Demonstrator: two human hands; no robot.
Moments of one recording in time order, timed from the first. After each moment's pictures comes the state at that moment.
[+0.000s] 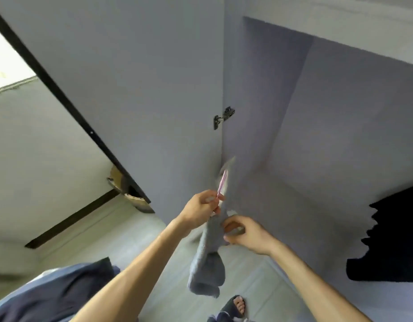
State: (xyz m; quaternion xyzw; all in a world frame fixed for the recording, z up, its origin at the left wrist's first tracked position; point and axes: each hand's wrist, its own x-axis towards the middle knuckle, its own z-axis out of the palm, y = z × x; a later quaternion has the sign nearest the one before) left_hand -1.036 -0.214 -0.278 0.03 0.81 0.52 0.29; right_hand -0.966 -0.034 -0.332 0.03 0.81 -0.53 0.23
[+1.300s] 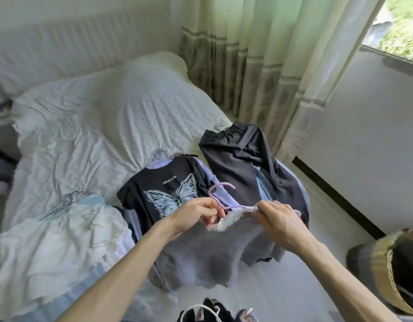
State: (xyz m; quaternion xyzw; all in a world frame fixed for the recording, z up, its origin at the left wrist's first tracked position) left_hand -0.524 -0.515 -0.235 -0.49 0.55 0.65 -0.21; right_hand -0.787 -0.504 -0.281 -0.81 0.55 -0.14 0.12
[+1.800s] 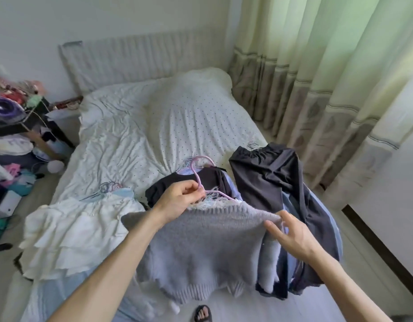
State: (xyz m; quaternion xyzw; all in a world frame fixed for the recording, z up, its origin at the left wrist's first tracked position) left_hand -0.471 -0.527 -0.200 -0.64 0.54 0.42 -0.36; right_hand -0.790 -0.562 -0.286 -0.74 0.58 -0.14 0.32
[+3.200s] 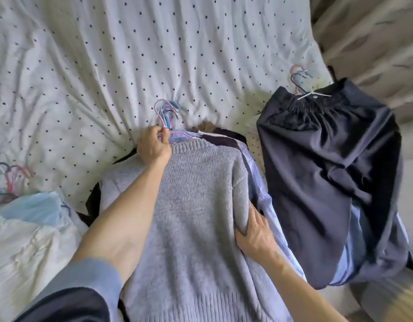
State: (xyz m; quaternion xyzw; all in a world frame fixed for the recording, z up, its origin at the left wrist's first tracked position) left_hand -0.245 -0.979 -0.676 -0.89 0.35 0.26 -0.17; right_hand -0.556 -0.831 -0.590 -0.63 0.66 0.11 0.39
